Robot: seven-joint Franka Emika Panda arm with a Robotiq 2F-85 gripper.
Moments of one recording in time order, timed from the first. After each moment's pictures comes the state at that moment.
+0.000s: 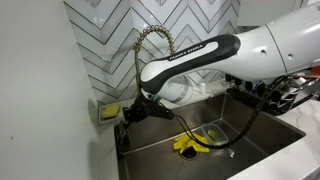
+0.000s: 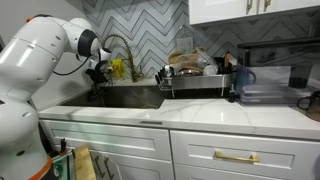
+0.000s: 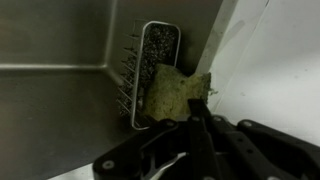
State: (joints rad) arm 0.49 0.74 0.70 -1.56 0.29 2.53 -0.17
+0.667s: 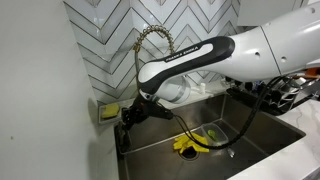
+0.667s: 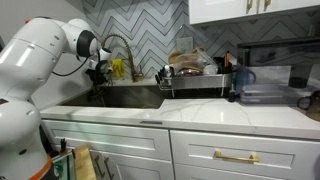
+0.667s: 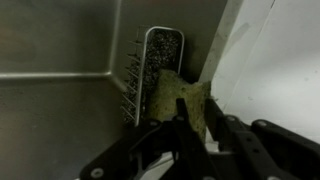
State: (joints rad) arm 0.54 0.75 0.64 -1.51 0.29 2.47 -0.13
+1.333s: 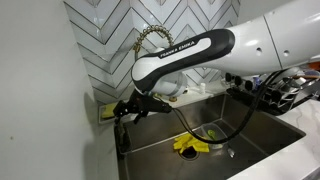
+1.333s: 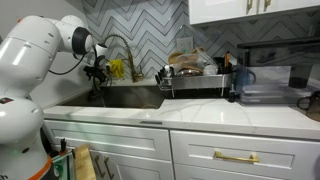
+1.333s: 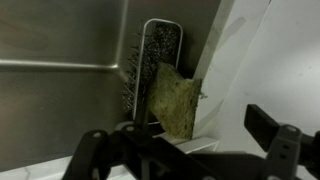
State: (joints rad) arm 0.62 0.70 0.56 -1.47 0.21 2.42 -0.05
